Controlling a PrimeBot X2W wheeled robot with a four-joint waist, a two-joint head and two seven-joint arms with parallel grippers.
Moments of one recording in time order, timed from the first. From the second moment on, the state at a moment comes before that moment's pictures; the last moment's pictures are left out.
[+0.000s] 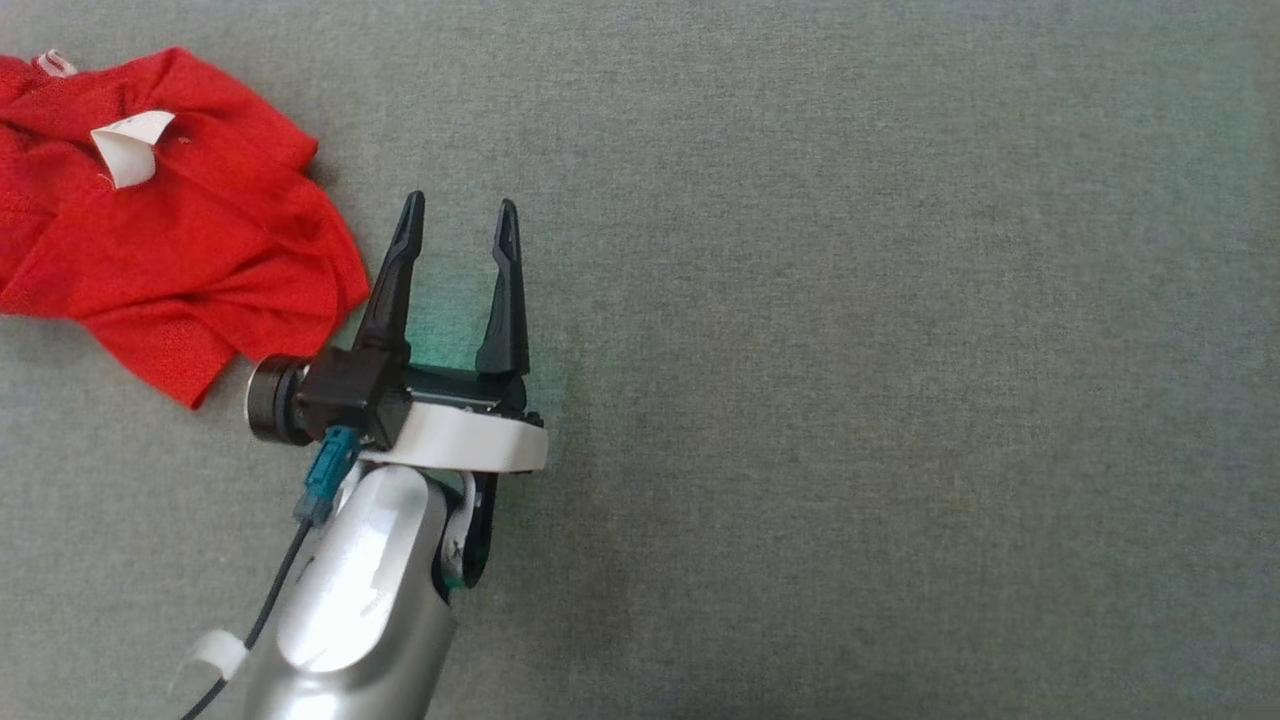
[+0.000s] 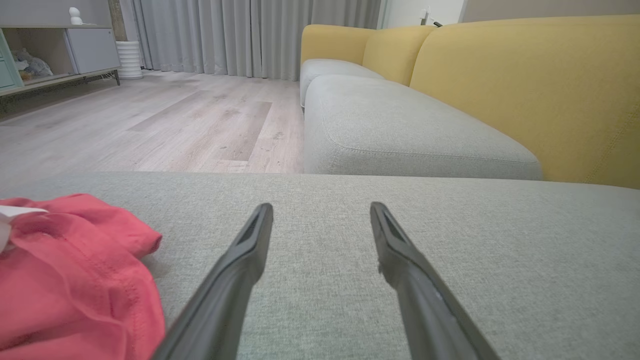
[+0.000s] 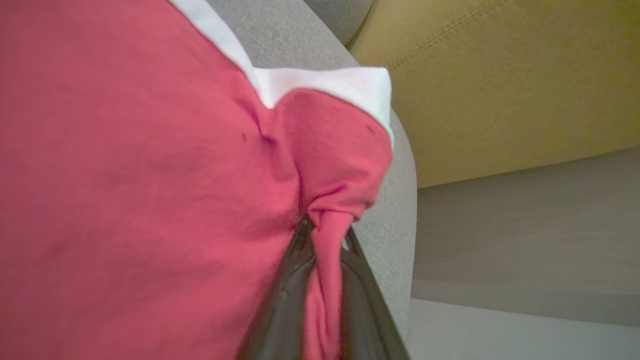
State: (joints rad) left arm -0.43 0.04 -0.37 0.29 -0.28 0.12 -0.26; right arm -0.82 -0.84 0.36 1.06 -0.02 0.13 -0.05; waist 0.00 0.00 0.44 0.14
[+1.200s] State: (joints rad) left arm -0.18 0.04 -0.29 0.33 -0.21 0.09 -0.26; right arm -0.27 -0.10 -0.05 0.34 0.07 0.13 -0.25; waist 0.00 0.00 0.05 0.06
